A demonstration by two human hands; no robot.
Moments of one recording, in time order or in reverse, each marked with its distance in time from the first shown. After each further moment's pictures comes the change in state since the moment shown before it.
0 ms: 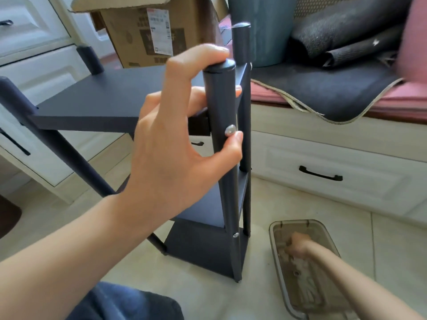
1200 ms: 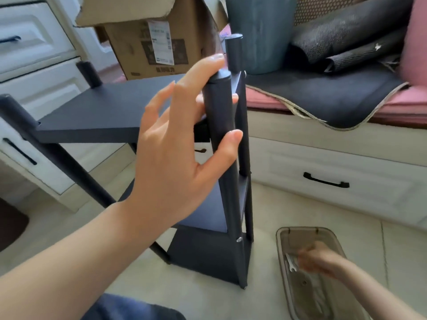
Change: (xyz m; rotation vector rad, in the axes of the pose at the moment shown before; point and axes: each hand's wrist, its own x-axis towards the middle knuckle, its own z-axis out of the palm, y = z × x) left_hand 0.005 -0.017 0.010 0.079 0.027 0.060; right_hand -0.006 0.040 -0.001 0.730 -0.009 0.065
